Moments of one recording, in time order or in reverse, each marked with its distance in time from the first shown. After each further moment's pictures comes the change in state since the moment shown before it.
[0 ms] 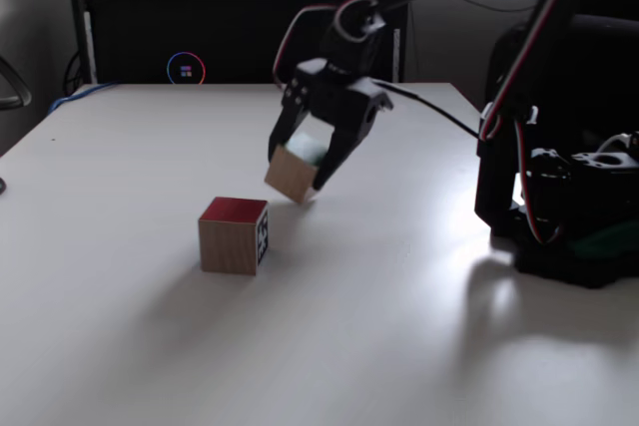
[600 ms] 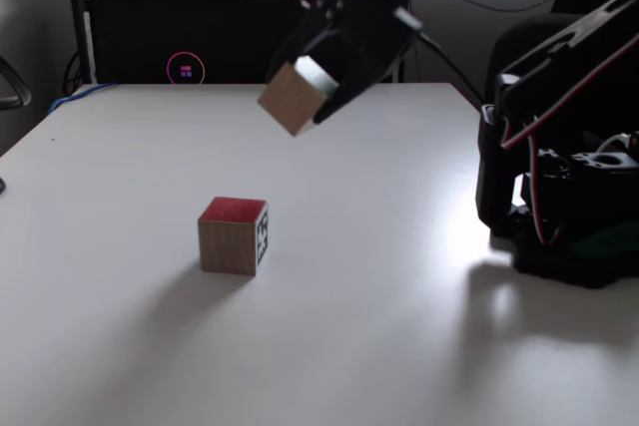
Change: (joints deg) arm -14.2 29.2 -5.4 21.2 7.1
